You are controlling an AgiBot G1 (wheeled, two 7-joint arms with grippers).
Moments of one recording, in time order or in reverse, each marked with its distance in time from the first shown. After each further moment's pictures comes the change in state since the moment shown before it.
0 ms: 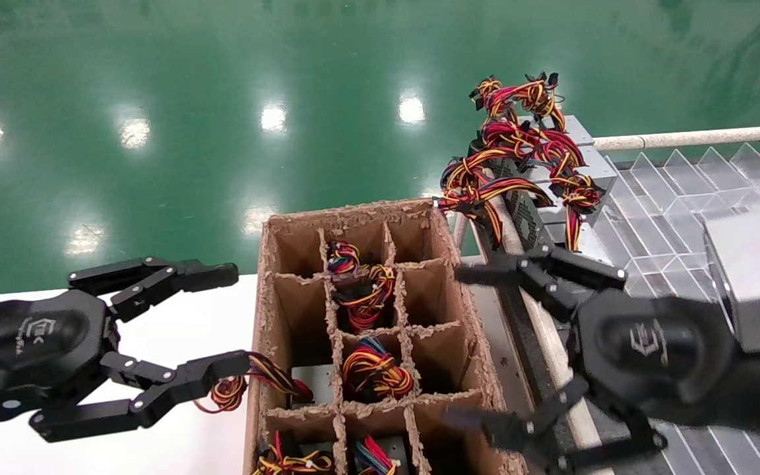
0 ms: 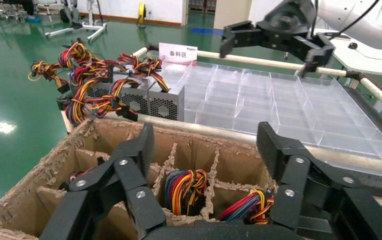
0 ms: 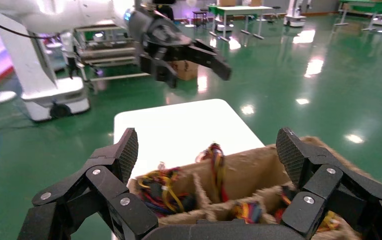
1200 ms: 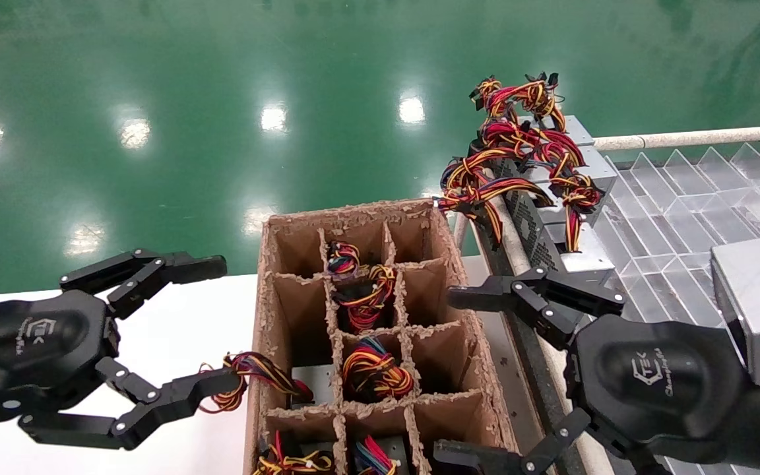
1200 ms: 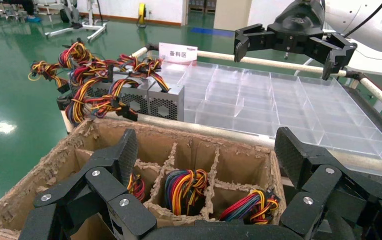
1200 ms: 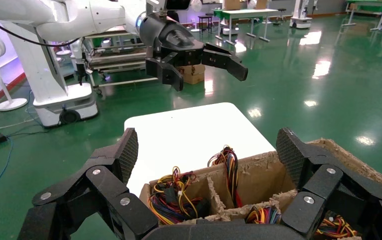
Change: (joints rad) left arm 0.000 0.000 0.000 0.000 0.000 0.000 0.000; right arm -0.068 0.006 0.033 0.058 0.027 0.007 0.028
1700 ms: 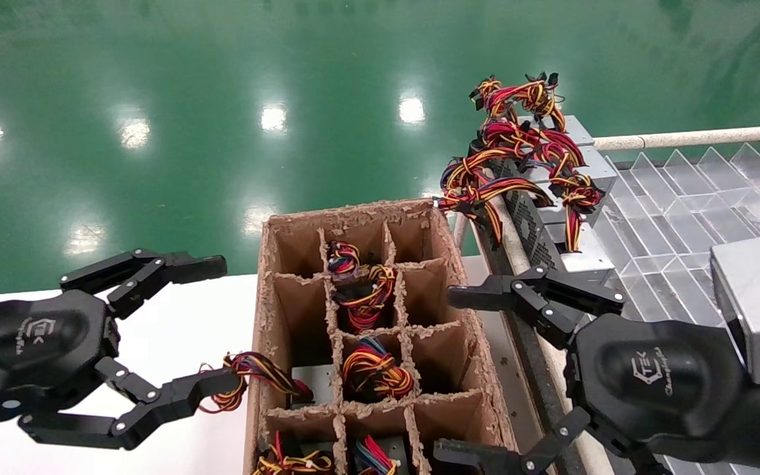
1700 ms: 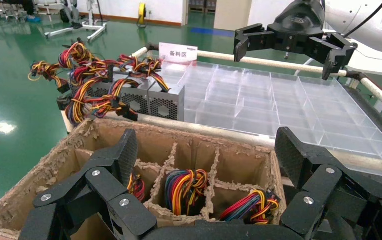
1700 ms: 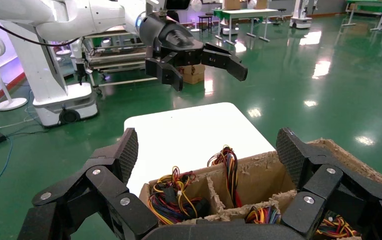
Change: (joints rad) left arm 0.000 0.000 0.000 0.000 0.000 0.000 0.000; right arm 0.003 -0.001 -0.001 -0.002 -0.001 -0.001 -0.001
